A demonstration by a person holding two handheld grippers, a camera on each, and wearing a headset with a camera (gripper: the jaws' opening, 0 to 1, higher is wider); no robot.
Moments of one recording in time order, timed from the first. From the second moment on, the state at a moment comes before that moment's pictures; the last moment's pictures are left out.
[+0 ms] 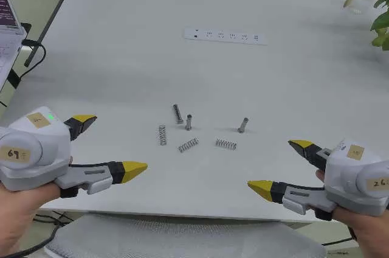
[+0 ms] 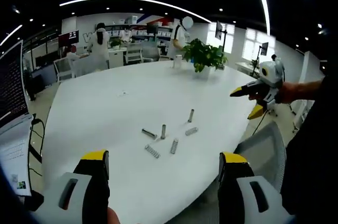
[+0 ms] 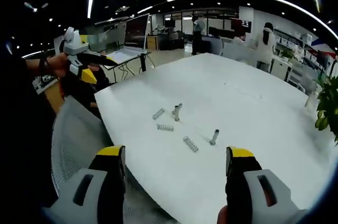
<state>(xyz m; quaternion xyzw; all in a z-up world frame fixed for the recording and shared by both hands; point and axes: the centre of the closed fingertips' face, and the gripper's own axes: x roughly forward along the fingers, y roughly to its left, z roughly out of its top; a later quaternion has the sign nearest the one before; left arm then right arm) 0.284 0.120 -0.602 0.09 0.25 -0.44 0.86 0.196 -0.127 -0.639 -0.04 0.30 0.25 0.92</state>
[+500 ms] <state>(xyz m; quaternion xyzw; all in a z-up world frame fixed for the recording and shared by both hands) 0.290 0.132 -0.601 0.08 0.25 -0.42 0.87 0.215 -0.117 -0.639 -0.05 0.30 0.27 0.91</state>
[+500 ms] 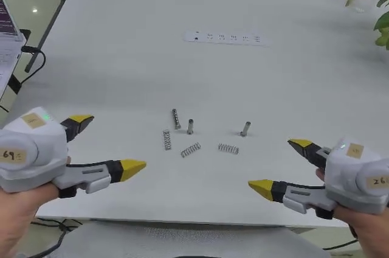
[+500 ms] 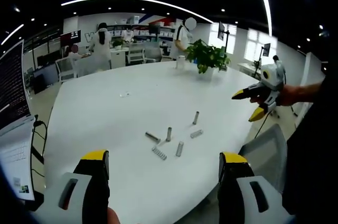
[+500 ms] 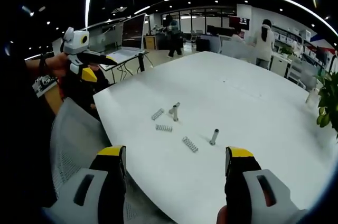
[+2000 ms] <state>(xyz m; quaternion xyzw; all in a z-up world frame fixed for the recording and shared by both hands) 0.287 0.126 -0.601 0.08 0.25 -0.43 0.86 0.212 -0.117 -0.639 -0.06 0.29 0.26 0.92</state>
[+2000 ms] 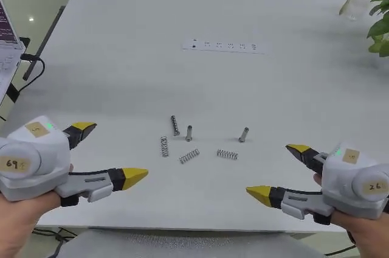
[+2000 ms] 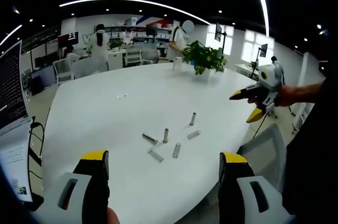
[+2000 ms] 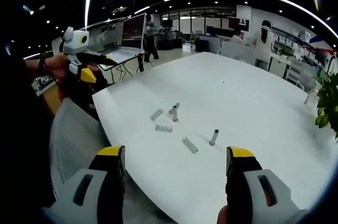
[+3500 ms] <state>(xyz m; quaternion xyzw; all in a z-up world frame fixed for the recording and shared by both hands) 0.314 0.115 -0.602 0.07 0.24 -0.44 0.86 0.211 -0.119 -0.632 -0.05 0.29 0.25 0.92</state>
